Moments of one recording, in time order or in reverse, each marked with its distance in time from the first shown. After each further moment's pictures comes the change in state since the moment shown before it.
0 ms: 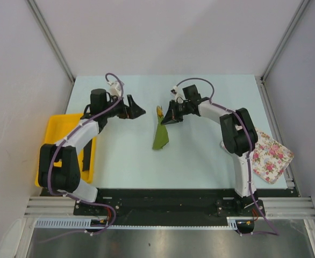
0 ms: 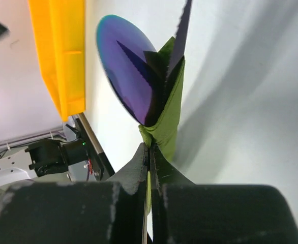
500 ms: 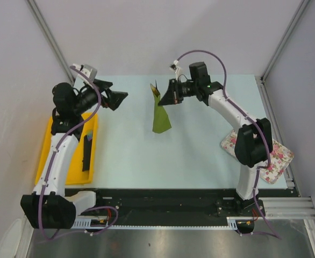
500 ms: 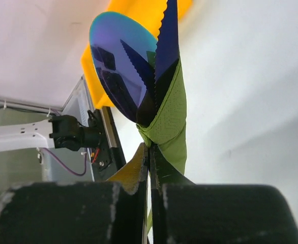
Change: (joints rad) left arm 0.137 -0.360 0.127 -0.029 -0.005 0.192; right arm 0.009 -0.218 0.135 -0.081 -0.104 -0.179
